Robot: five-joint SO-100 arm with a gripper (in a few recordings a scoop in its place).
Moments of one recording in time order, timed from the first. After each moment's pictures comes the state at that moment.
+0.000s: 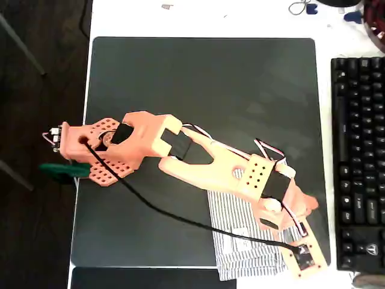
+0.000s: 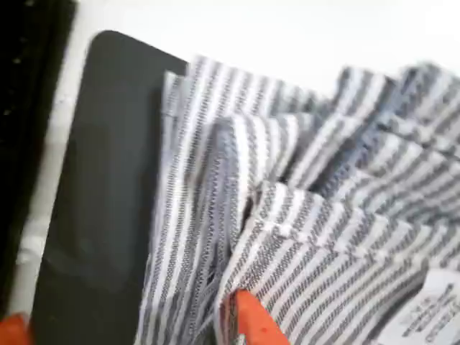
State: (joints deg) arm 23.2 52.4 46.7 79.9 -50.3
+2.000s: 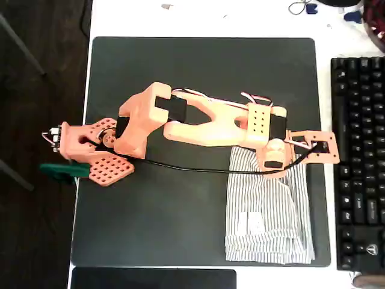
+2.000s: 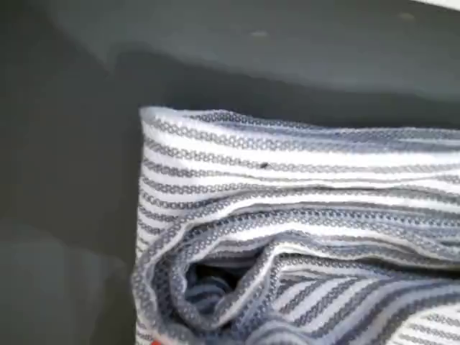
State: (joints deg) arm 1.9 61.1 73.4 65.7 -100.7
